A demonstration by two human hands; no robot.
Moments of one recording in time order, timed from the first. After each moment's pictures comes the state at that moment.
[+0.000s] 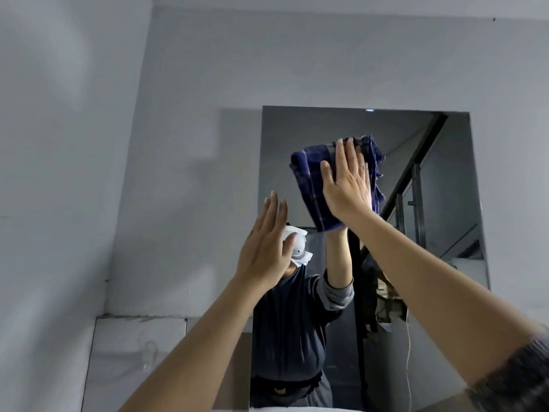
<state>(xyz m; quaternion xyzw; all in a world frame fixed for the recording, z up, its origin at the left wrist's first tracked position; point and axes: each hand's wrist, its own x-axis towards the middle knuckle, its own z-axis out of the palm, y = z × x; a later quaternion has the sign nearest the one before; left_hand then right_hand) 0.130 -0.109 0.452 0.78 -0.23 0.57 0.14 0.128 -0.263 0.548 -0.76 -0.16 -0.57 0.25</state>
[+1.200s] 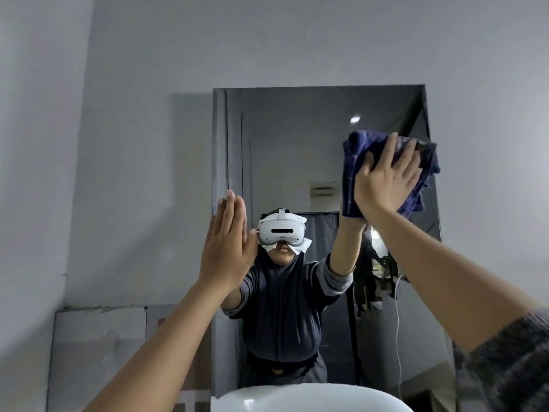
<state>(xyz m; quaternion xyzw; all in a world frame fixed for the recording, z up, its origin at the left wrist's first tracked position) 0.140 -0.125 0.424 0.79 -0.16 0.59 0.12 0.146 -0.376 0.525 -0.69 0.07 -0.63 0.35</state>
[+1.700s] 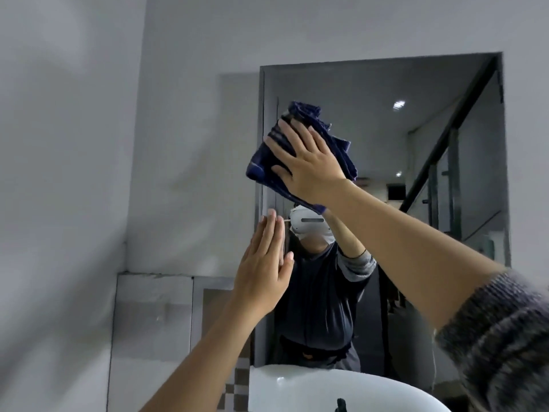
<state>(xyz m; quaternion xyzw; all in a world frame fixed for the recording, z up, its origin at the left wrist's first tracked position) 0.125 -0.116 0.360 0.81 -0.17 0.55 0.11 0.136 -0.237 0.529 -0.75 -0.29 -0.59 -0.10</state>
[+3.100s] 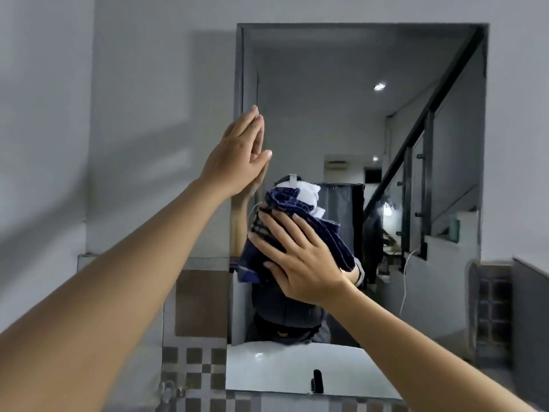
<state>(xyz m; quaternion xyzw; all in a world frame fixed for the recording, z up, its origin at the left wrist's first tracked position) 0.122 -0.102 0.496 0.77 -0.21 0.60 0.08 0.141 -0.265 0.353 -0.75 -0.34 -0.55 -0.14</state>
